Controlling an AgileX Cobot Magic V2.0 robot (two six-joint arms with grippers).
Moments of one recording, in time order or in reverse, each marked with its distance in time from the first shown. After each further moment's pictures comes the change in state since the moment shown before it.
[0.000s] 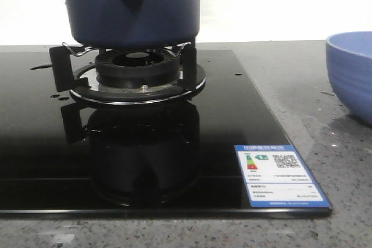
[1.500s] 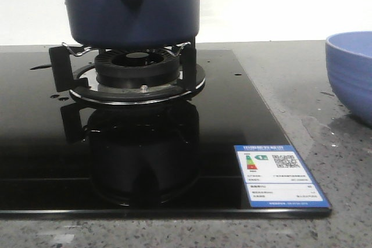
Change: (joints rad) left arm 0.256 -0.003 0.008 0.050 0.275 -0.016; right arm 0.000 0.000 0.039 -0.039 -0.035 0.000
